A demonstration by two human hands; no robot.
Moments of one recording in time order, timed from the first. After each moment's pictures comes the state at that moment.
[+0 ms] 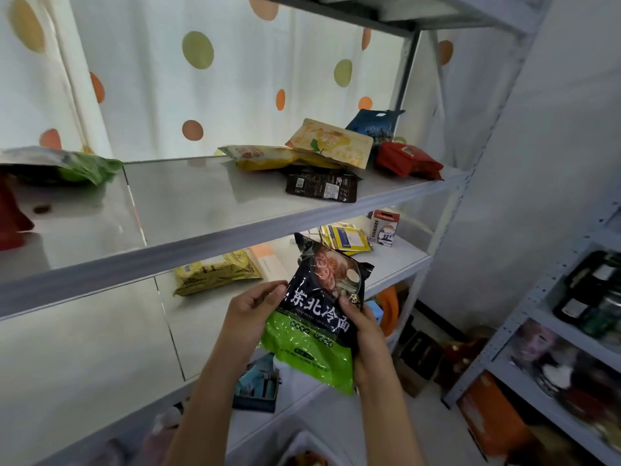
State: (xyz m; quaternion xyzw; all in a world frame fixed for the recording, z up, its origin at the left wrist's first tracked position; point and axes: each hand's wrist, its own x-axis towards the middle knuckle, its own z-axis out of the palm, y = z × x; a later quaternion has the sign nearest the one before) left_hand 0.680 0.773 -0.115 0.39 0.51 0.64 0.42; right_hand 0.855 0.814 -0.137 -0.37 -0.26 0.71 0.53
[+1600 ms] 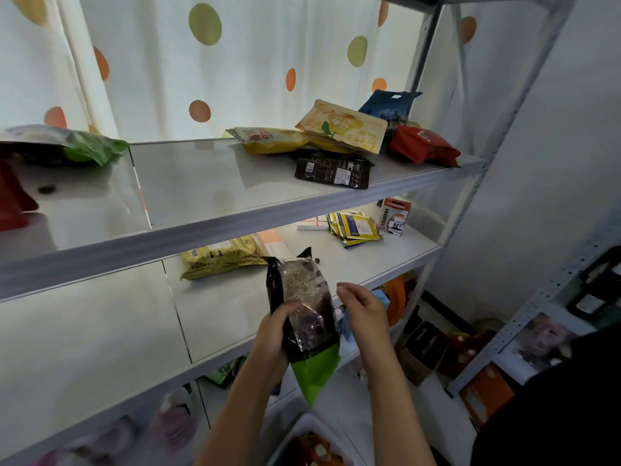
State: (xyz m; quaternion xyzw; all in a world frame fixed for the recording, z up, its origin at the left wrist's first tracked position) left_hand 0.715 0.779 -0.156 0.15 0.47 0.62 0.61; right_hand 0.850 0.836 -0.139 -0.52 -0.51 0.52 0.45
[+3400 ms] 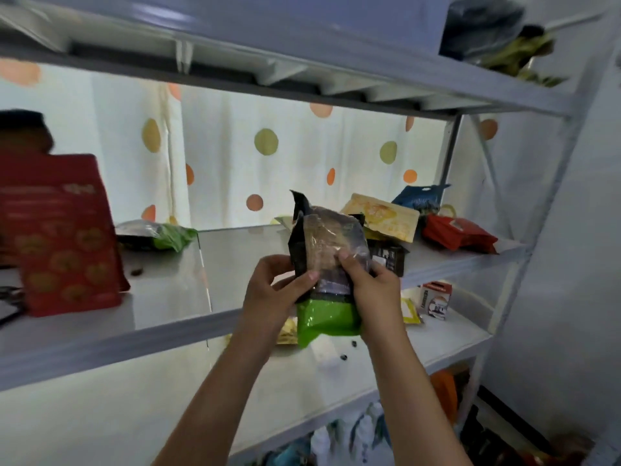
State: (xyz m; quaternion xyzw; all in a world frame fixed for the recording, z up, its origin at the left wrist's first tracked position) left_hand 0.647 0.774 0.027 0.37 0.50 0.72 0.29; right_hand 0.768 0.852 0.031 -0.35 -0.51 0.54 0.58
